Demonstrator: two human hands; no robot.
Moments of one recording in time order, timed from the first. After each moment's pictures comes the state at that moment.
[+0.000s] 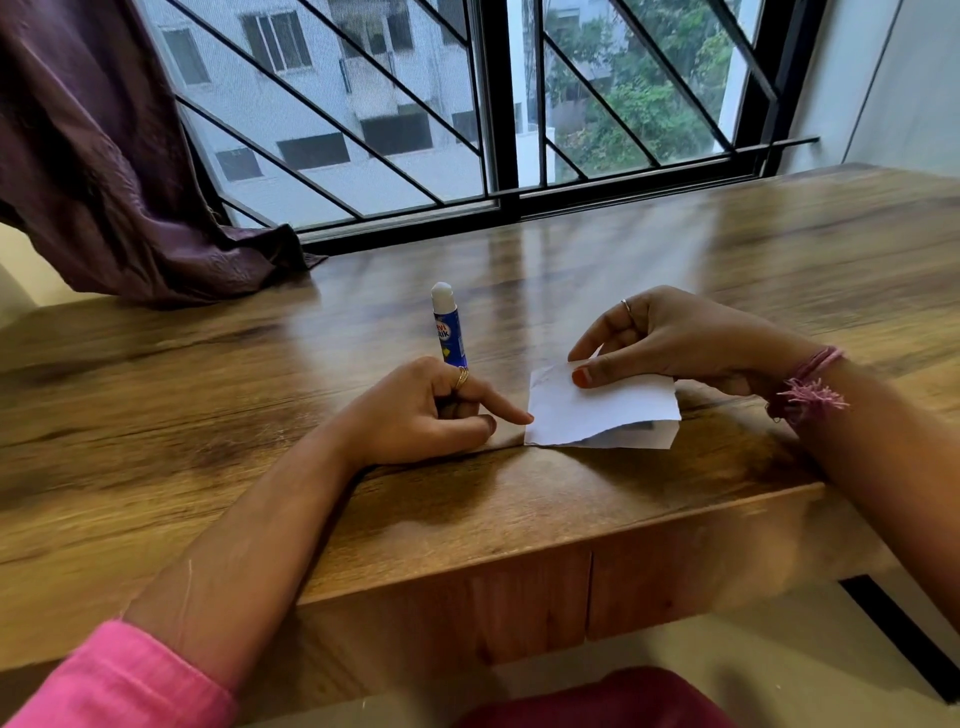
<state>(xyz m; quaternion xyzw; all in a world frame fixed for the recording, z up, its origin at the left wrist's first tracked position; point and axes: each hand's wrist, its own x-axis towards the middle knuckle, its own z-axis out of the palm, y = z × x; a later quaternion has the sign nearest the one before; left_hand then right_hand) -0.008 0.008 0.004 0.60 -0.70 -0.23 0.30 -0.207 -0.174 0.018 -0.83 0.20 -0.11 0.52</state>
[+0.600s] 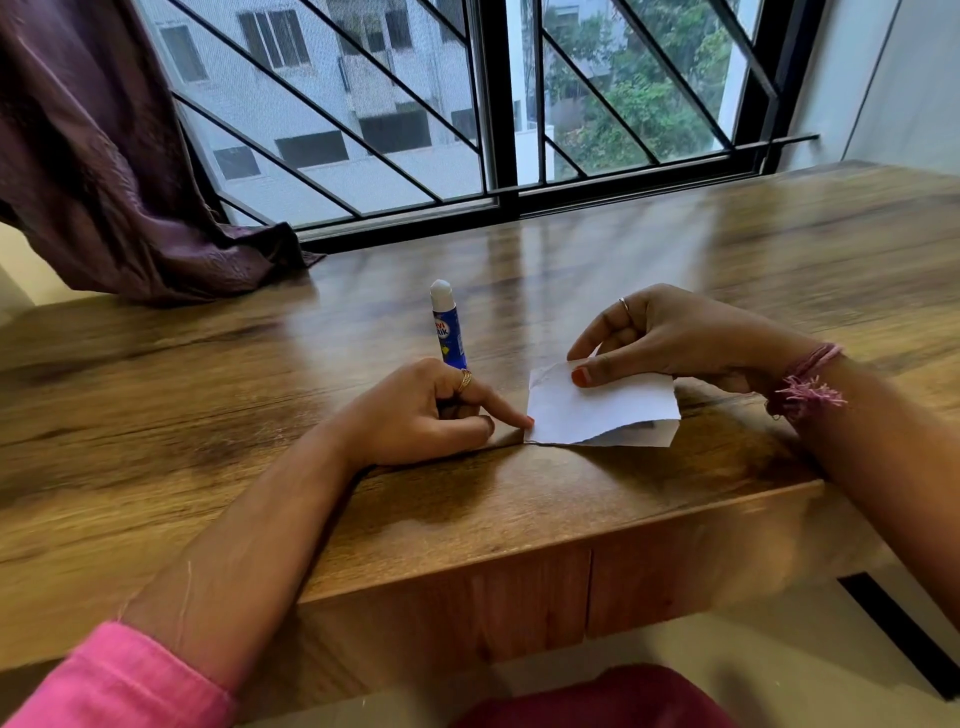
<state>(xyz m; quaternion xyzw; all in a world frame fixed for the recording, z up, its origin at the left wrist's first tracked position) -0.009 0.008 0.006 0.61 -0.71 -0.23 0.28 -0.208 -0.170 0.020 -0.83 0.21 -0.11 0.51</state>
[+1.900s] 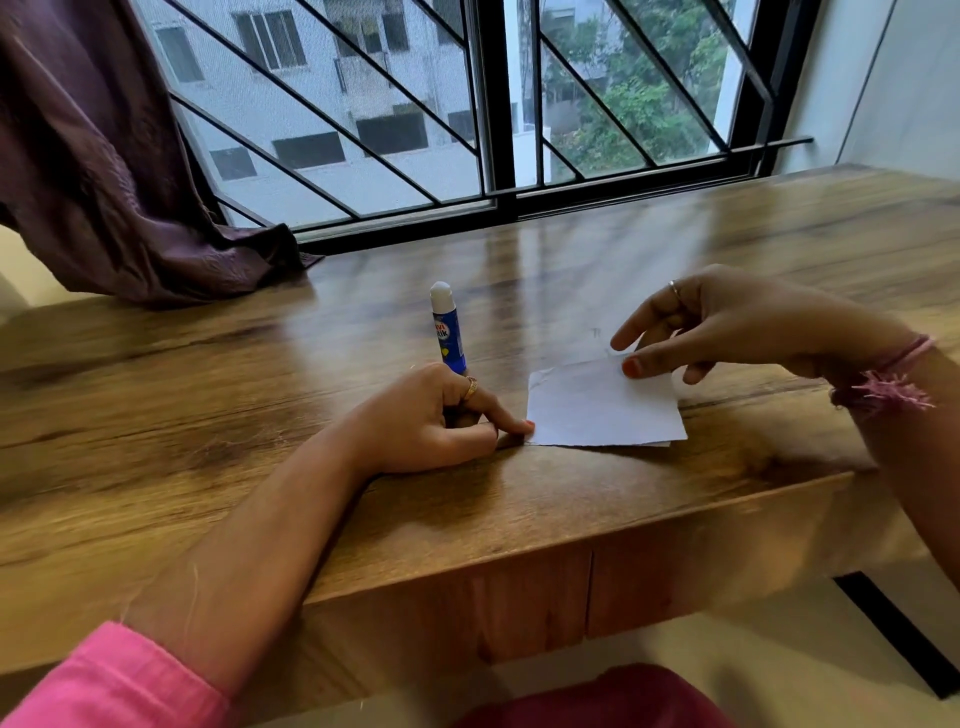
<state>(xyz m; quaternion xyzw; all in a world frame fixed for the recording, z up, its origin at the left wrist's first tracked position) -0.013 0.007 0.002 0.60 -0.72 -0.21 0.27 -0.237 -0.179 0.037 -0.85 0.23 -0.11 0.46</state>
